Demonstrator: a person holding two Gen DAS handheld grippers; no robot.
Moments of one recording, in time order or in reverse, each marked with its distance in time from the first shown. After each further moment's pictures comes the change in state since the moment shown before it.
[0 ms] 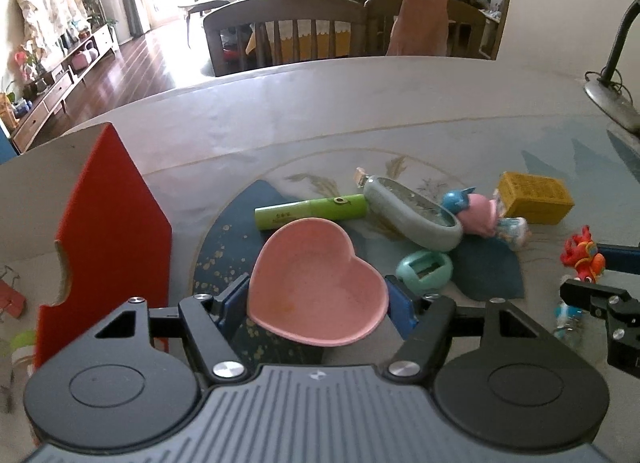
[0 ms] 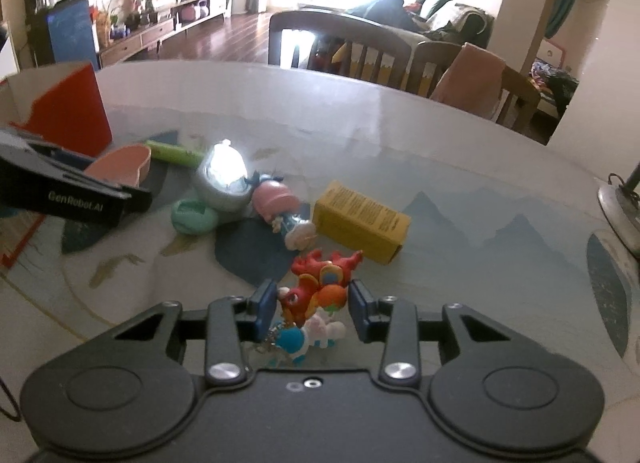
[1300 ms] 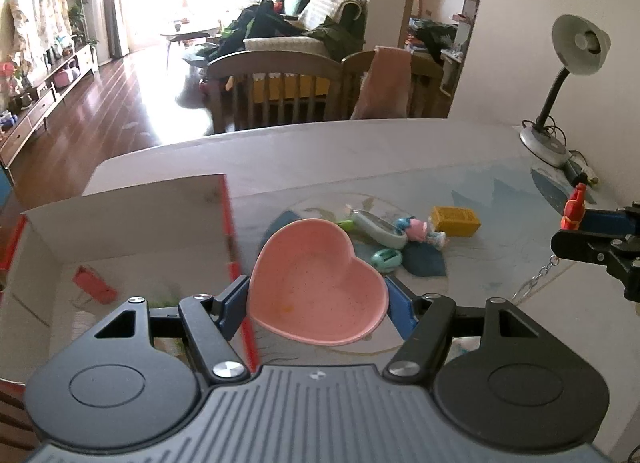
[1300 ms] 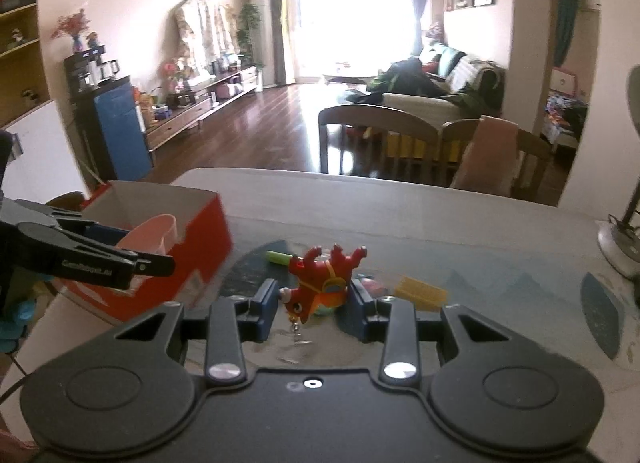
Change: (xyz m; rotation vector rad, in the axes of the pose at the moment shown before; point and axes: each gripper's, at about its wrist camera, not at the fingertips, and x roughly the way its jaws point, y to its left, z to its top) left arm -0.165 0.069 -0.019 -0.011 -0.106 -0.122; right arm -0.160 0.053 0.037 0.058 -0.200 0.146
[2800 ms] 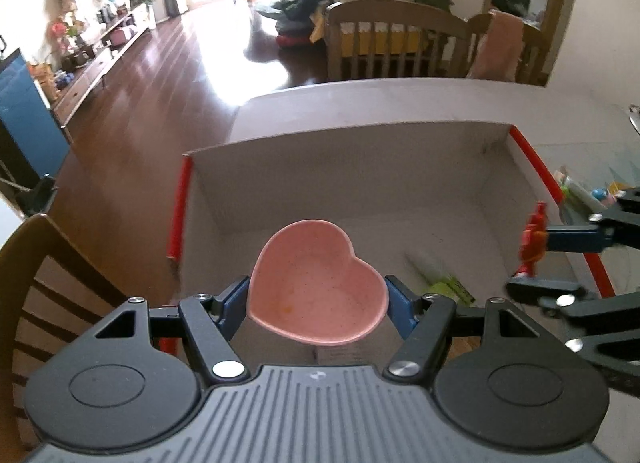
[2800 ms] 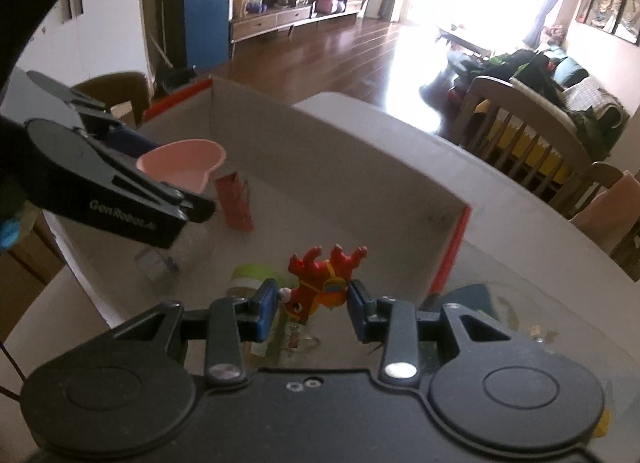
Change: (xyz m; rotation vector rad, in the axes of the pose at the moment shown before) left arm 0.048 0.219 -0.020 -0.034 0.138 0.156; right arm 0.206 0.223 0.030 -0.340 0.251 0.094
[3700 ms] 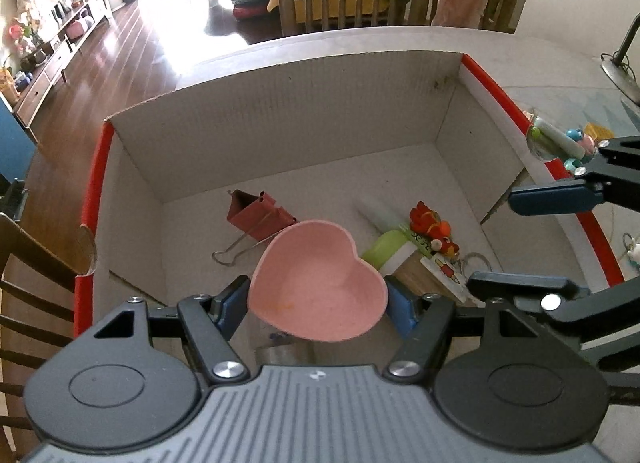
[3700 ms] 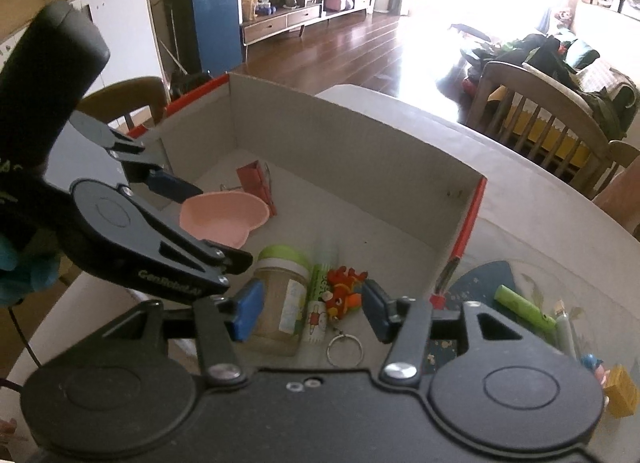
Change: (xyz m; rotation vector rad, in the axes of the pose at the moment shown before) left arm 0.015 -0.026 -0.022 0.083 0.099 -0.064; right arm -0.024 -0.003 -0.011 0.061 -0.011 0.074
